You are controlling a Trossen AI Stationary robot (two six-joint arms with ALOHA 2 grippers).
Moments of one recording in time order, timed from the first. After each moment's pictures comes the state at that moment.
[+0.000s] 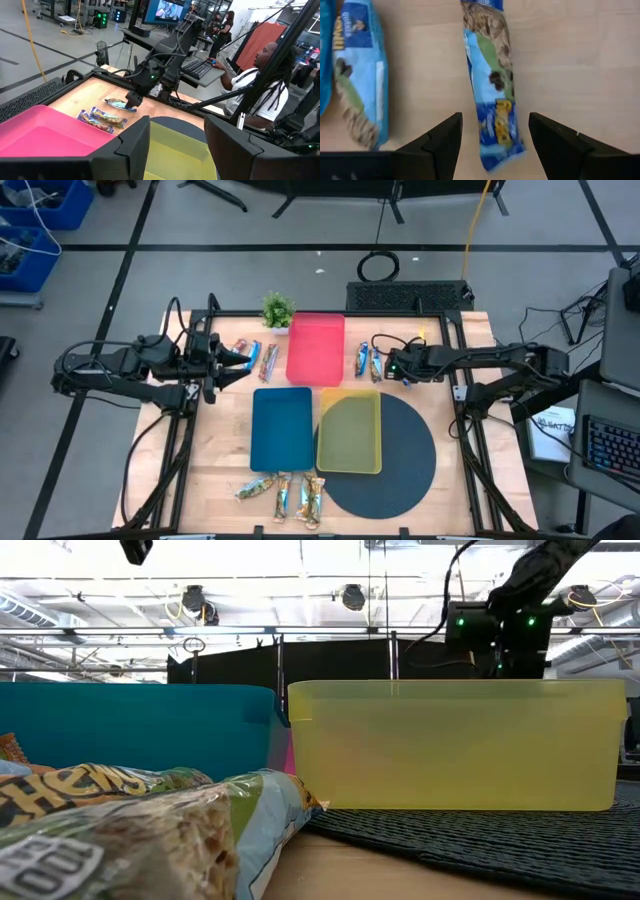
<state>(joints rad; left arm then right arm) -0.05 0.62 0.80 -0.29 -0.13 -0.36 -0.34 1.35 0.65 -0.72 0.31 1.27</state>
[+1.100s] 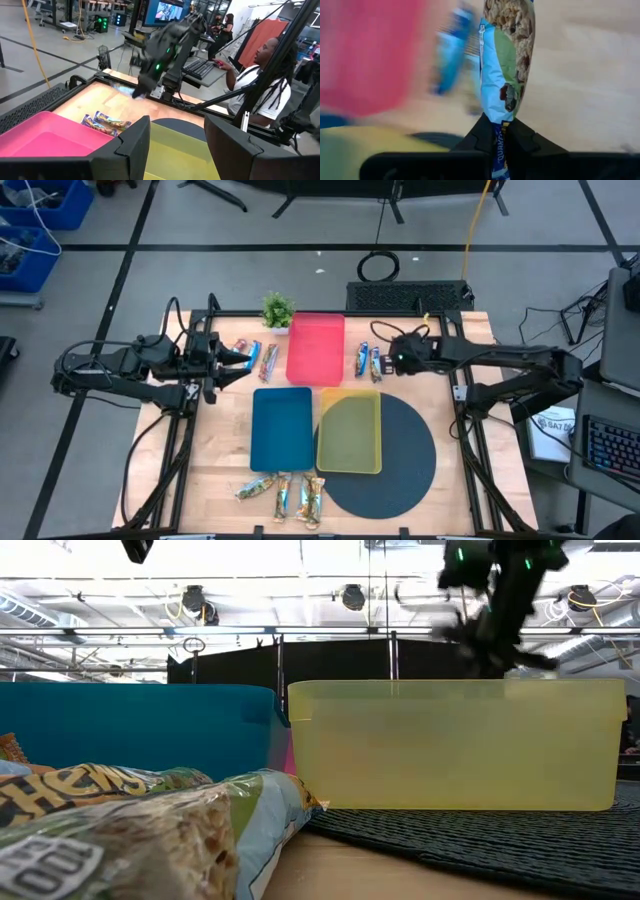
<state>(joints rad) -0.05 0.62 0.80 -0.28 -0.14 -0.32 -0.26 1.20 0.89 -0.82 0.23 1.12</state>
